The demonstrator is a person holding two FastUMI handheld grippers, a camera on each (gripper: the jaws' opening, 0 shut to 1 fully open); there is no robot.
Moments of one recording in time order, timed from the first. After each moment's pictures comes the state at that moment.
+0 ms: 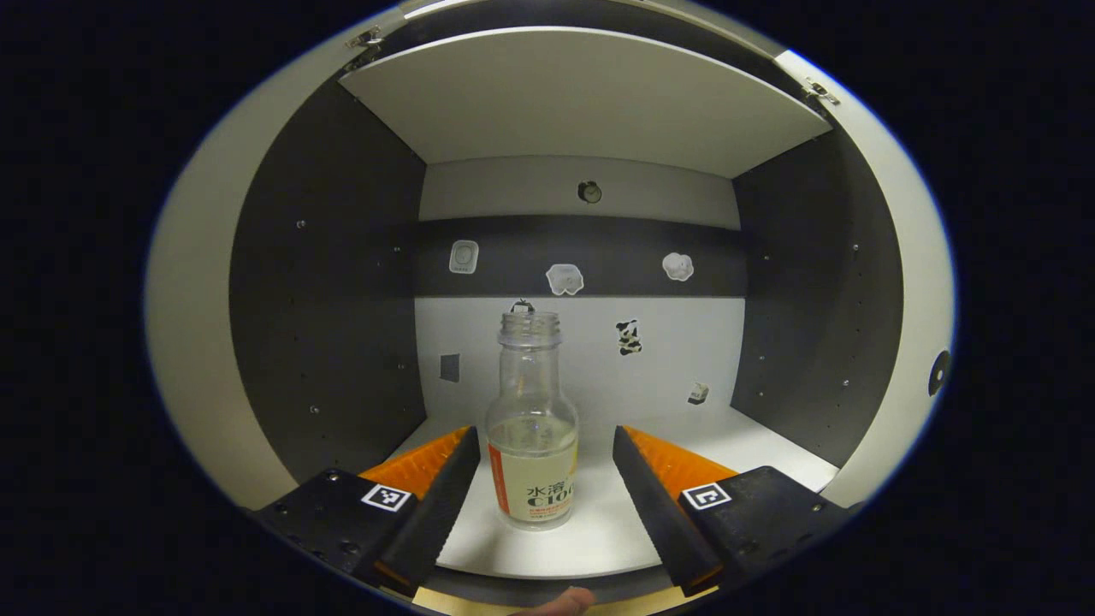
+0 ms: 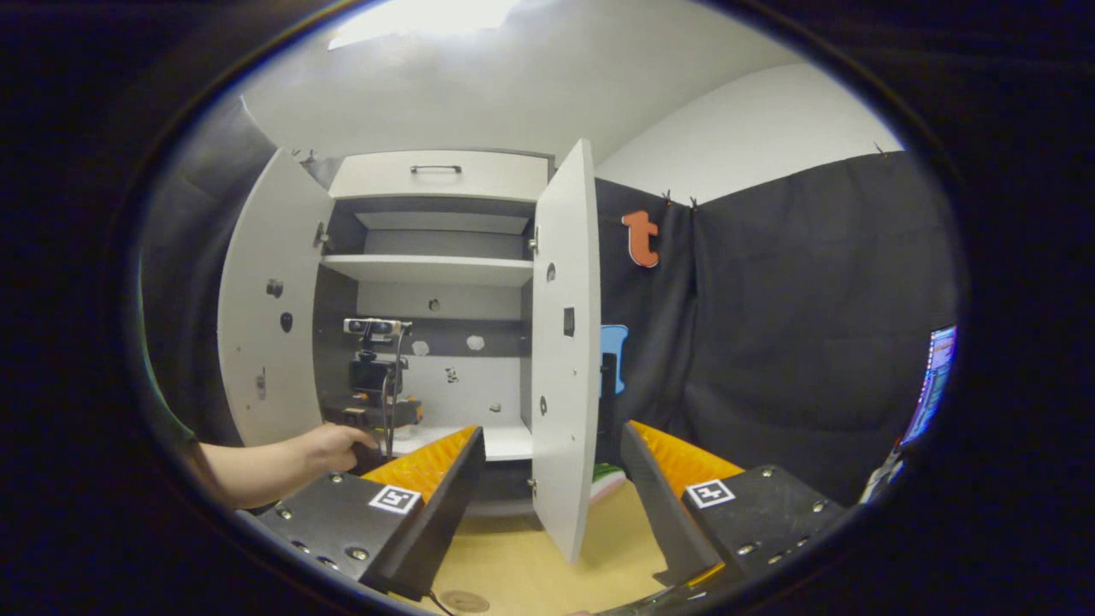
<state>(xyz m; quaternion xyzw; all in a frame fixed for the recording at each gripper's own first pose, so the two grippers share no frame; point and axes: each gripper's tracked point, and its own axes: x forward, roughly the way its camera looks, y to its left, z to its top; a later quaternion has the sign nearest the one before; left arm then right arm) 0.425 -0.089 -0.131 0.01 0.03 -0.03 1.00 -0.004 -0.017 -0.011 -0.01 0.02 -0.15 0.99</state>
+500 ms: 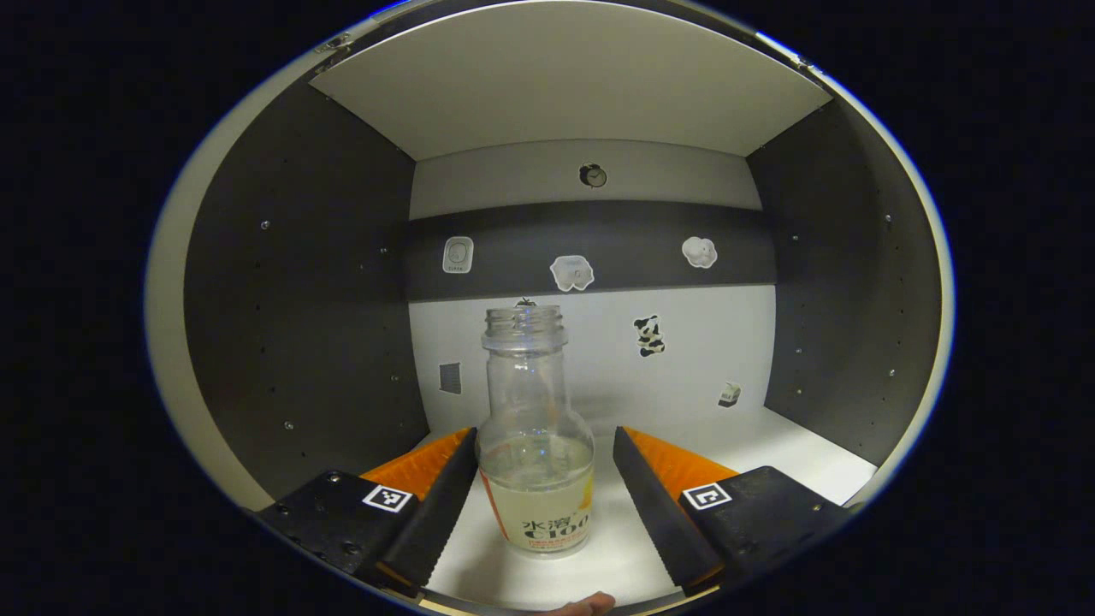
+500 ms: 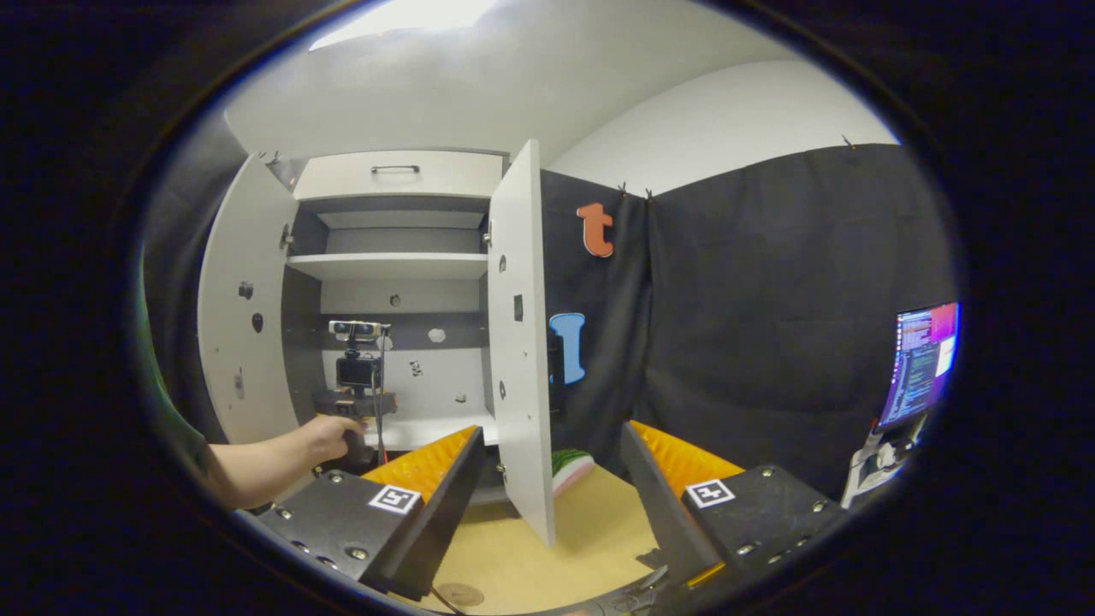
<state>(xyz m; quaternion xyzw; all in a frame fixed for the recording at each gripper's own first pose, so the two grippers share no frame) 0.467 -0.087 -0.137 0.04 0.03 0.00 1.00 -0.045 -0.034 -0.016 0.01 0.02 -0.21 0.98</state>
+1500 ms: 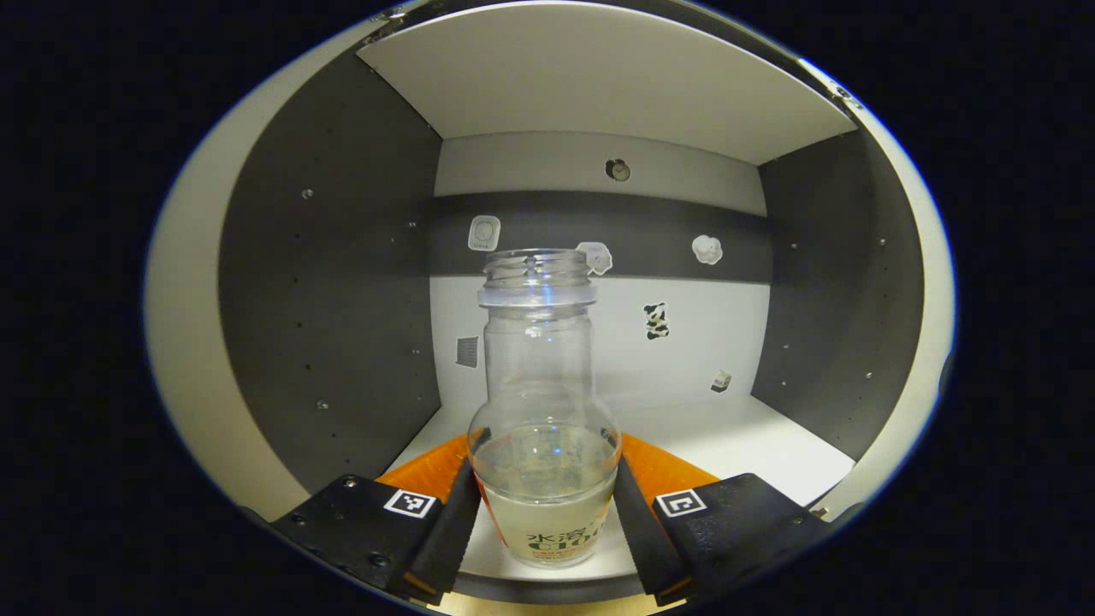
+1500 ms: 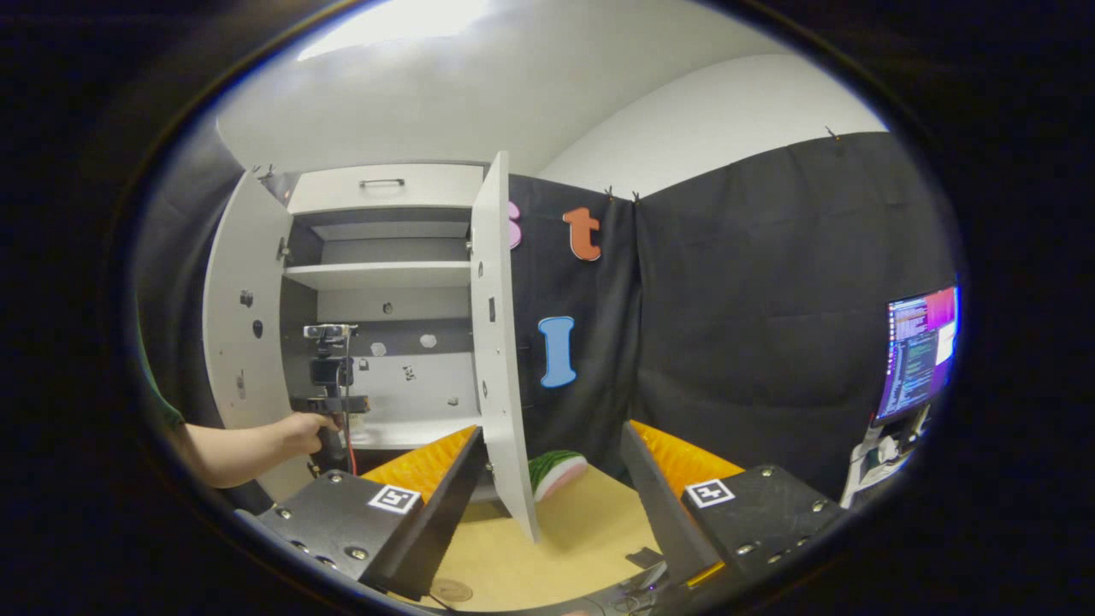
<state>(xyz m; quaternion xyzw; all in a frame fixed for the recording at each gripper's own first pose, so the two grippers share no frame) 0.414 -0.061 -0.130 0.00 0.06 -0.02 1.00 -0.079 -0.067 -0.022 0.03 0.00 -0.20 0.98</state>
